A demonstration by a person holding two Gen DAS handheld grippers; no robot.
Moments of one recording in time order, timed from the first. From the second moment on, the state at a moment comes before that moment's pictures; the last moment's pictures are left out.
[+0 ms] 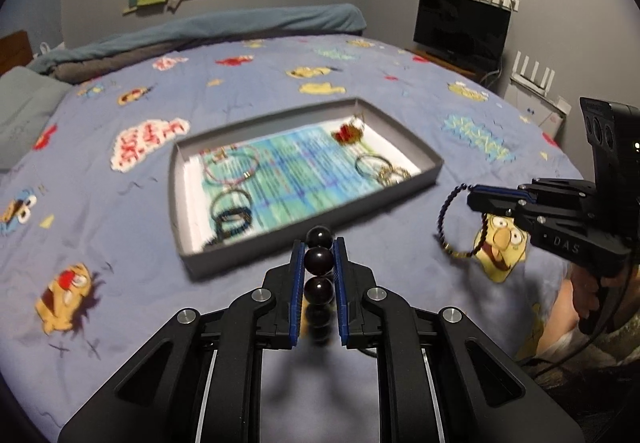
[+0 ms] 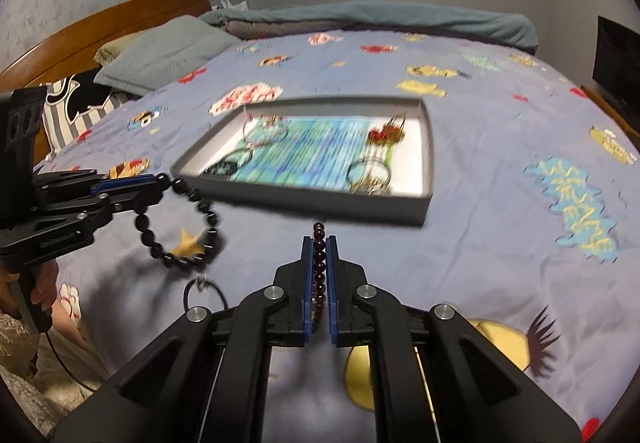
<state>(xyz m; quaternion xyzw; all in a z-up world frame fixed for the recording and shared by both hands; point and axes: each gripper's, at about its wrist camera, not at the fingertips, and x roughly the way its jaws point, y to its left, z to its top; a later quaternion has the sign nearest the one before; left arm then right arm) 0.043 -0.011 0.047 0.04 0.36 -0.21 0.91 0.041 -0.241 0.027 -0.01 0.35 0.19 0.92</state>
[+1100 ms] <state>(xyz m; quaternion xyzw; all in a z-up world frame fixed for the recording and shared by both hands) 0.176 -0.039 0.050 0.04 0.37 -0.21 0.90 0.193 -0.209 0.045 0.01 0.35 0.20 0.92</state>
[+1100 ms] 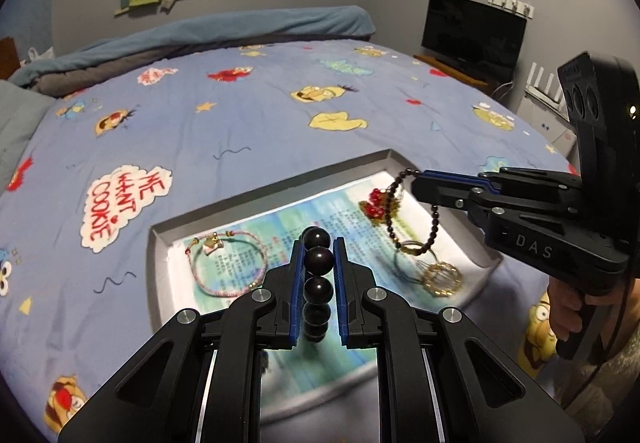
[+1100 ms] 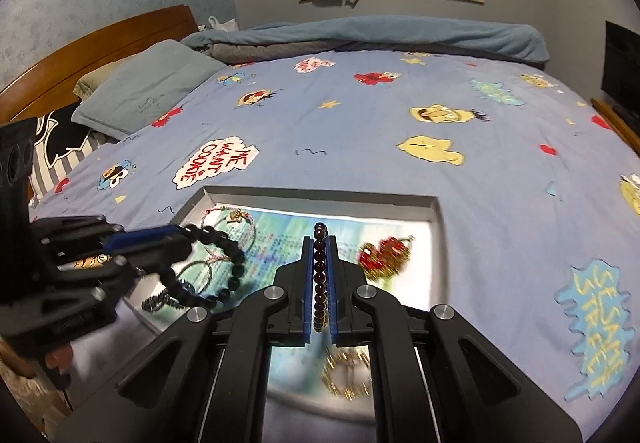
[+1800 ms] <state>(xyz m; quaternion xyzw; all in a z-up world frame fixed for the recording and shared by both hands) 0.240 -0.033 -0.003 0.01 0.44 -0.17 0.88 0.282 -0.193 -0.001 -0.01 0.45 0.17 0.88</state>
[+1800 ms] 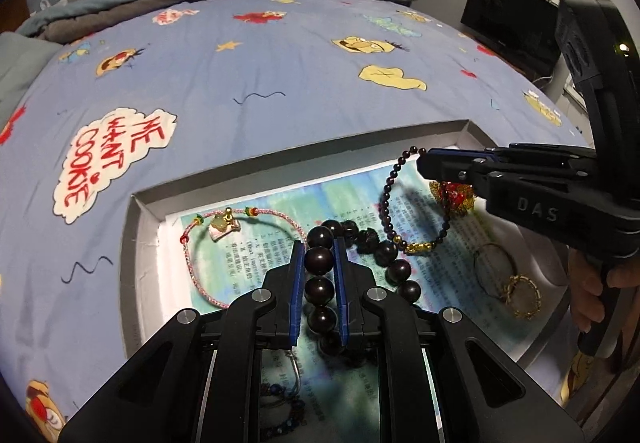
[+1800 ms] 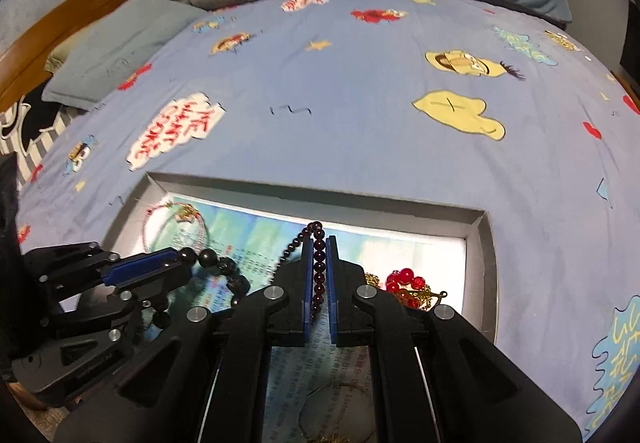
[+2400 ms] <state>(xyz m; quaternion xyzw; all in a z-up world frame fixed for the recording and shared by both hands) 0.241 -0.026 -0.003 0.00 0.44 -0.15 0.89 0.287 -0.205 0.008 0.01 0.44 0.15 0.88</state>
